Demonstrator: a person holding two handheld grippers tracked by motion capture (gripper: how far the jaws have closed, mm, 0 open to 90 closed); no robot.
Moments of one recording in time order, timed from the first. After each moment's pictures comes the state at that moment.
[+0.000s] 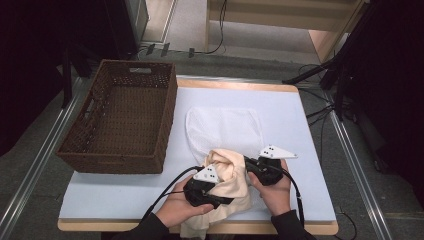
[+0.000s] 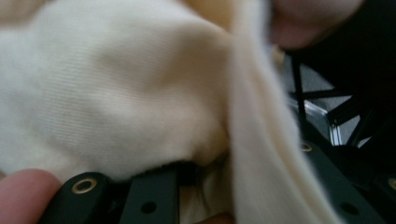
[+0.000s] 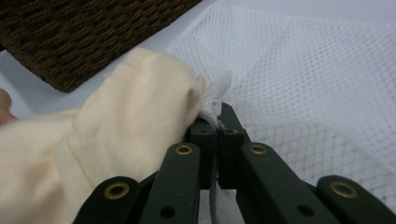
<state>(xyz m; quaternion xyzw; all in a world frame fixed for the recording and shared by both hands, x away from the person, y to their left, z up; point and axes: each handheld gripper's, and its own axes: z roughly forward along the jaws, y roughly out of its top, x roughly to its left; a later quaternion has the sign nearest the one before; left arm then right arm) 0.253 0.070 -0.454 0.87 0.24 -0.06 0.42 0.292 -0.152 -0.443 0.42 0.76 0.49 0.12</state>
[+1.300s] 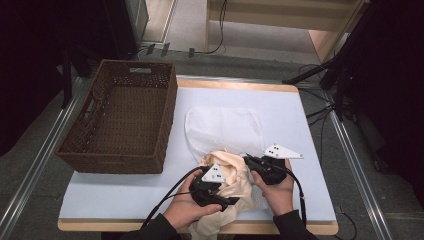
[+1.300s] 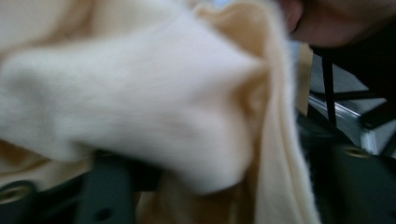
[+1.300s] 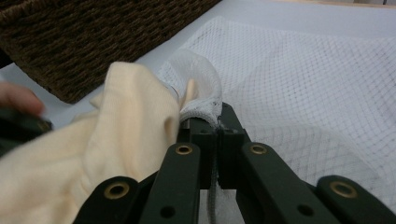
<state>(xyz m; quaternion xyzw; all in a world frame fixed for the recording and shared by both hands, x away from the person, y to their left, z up) 0.246 0.068 -0.433 0.86 0.24 0.00 0.45 0.290 -0.159 -0.437 0.41 0.74 0.51 0.12</state>
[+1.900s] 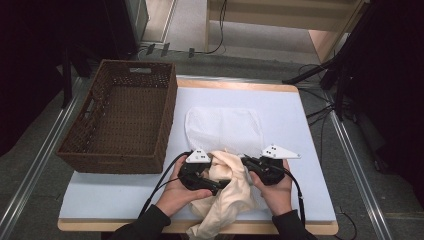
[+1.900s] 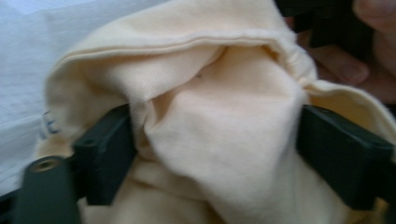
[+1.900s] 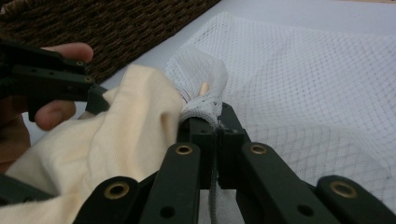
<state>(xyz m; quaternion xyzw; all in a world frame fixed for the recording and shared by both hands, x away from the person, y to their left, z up) 0.280 0.085 -0.440 0.83 0.31 0.01 0.46 0.291 -0.155 -0.439 0.41 0.75 0.51 0.12</state>
